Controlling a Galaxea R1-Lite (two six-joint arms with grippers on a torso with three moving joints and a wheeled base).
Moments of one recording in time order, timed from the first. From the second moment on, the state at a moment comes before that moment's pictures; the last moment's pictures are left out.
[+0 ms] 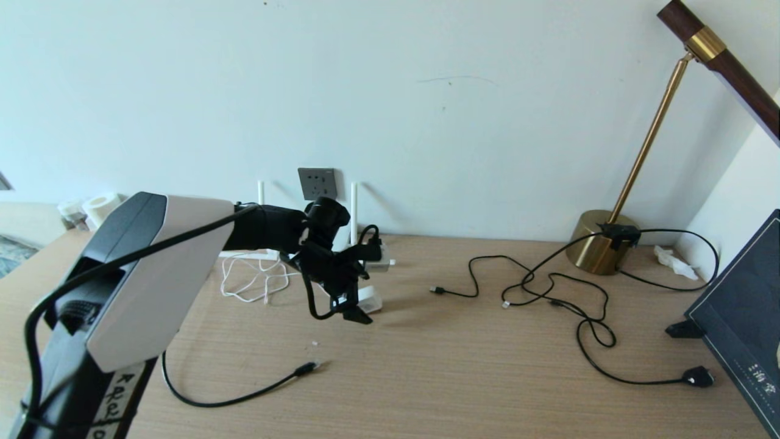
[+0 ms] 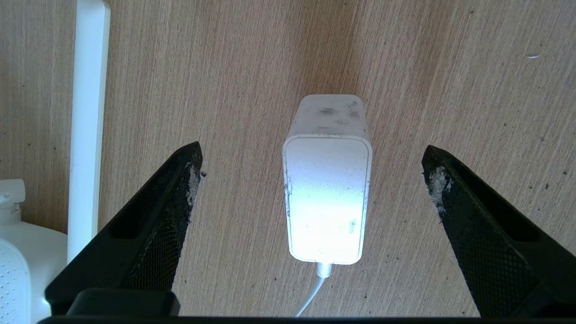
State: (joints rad) left arm -0.37 2.42 -1.95 0.52 -0.34 1.07; right arm 0.00 0.00 0.00 -0.01 -0.02 0.05
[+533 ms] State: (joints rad) left arm -0.37 2.42 -1.95 0.52 -0.34 1.06; right arm 0.00 0.00 0.00 -0.01 -0.02 0.05
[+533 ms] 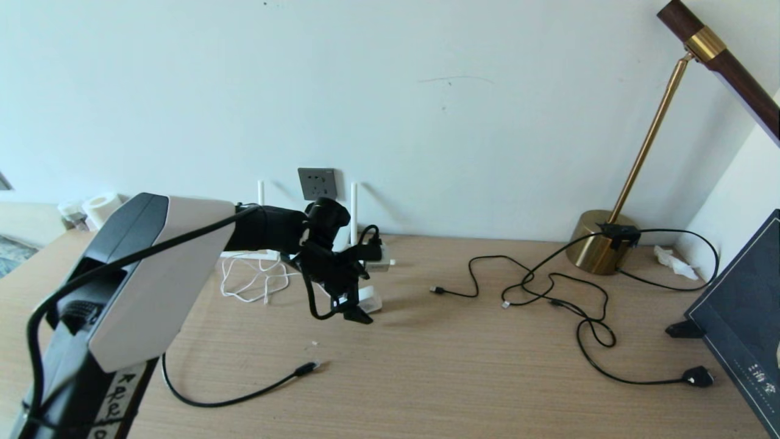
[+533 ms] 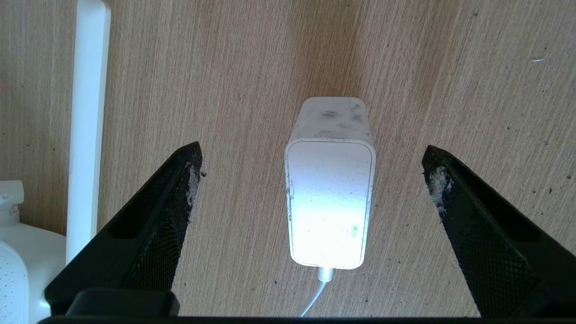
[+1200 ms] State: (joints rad) left arm -0.38 2.43 -1.95 0.52 -0.33 1.06; right arm 0.00 0.00 0.00 -0.01 -0.02 0.05
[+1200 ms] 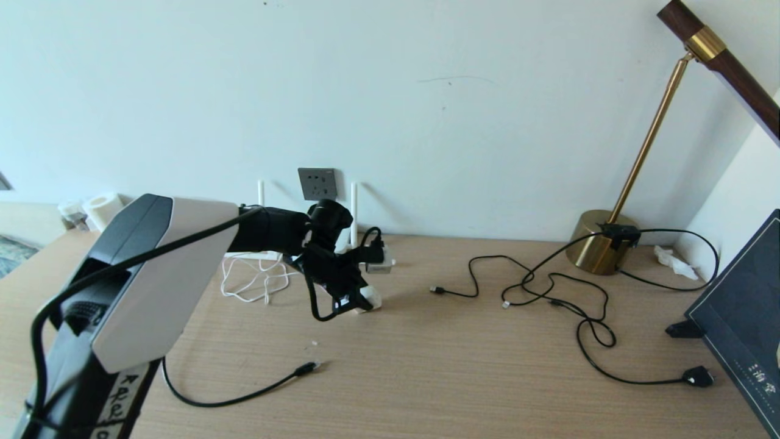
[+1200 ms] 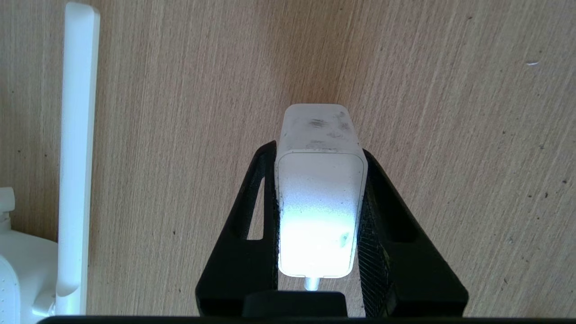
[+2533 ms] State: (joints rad) left arm -0.33 1.52 -1.78 0.62 -0.24 0.32; right arm 0.00 0.00 0.00 -0.01 -0.02 0.05
